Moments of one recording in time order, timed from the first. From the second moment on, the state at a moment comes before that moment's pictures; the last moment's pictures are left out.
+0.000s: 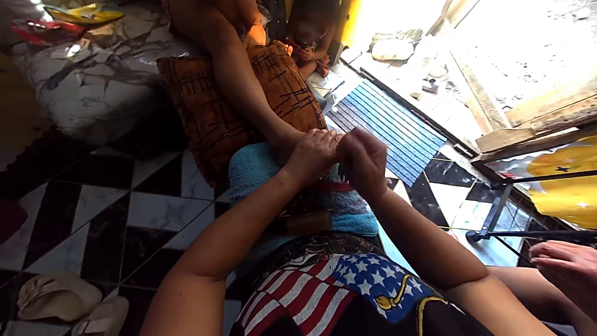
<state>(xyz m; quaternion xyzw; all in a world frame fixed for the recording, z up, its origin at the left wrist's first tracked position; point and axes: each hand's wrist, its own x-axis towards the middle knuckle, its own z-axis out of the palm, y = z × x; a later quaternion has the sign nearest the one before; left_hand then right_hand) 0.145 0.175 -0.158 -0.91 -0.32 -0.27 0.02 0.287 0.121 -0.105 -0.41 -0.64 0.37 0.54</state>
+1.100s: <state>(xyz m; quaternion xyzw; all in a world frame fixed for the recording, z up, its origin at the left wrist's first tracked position) 0.061 0.054 -0.123 -0.26 -0.44 -0.44 -0.74 0.410 0.041 -0.085 -0.57 -0.80 0.17 0.11</state>
